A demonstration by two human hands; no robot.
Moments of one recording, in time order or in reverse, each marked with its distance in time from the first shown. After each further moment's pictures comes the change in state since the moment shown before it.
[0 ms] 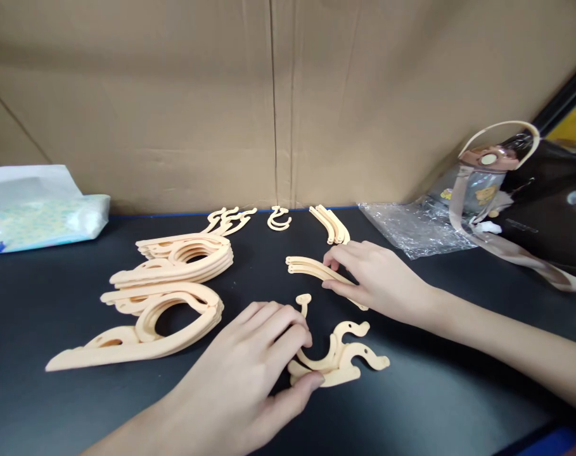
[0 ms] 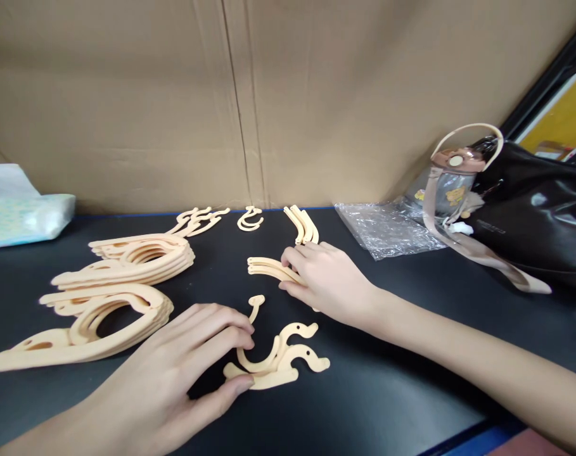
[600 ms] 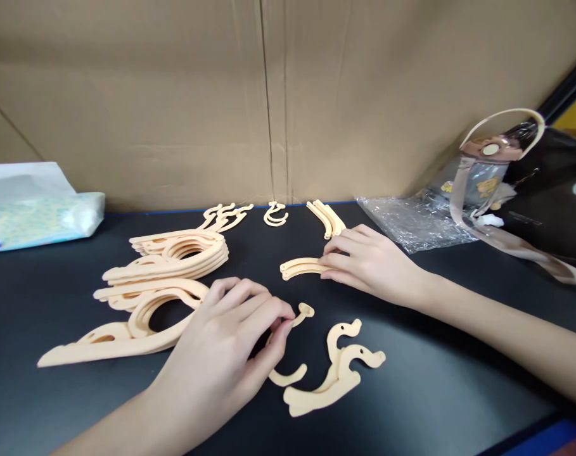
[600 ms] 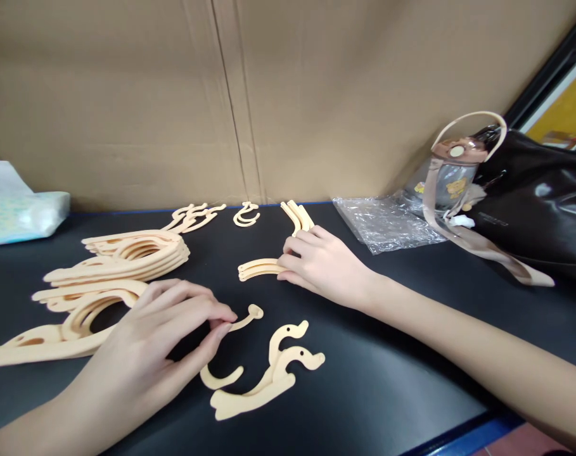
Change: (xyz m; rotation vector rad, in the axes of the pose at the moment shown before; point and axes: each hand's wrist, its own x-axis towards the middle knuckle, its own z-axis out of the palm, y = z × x) left_hand 0.010 -0.006 -0.008 0.205 0.128 0.001; right_hand 0.000 0.023 0.005 -0.147 0.132 -0.335
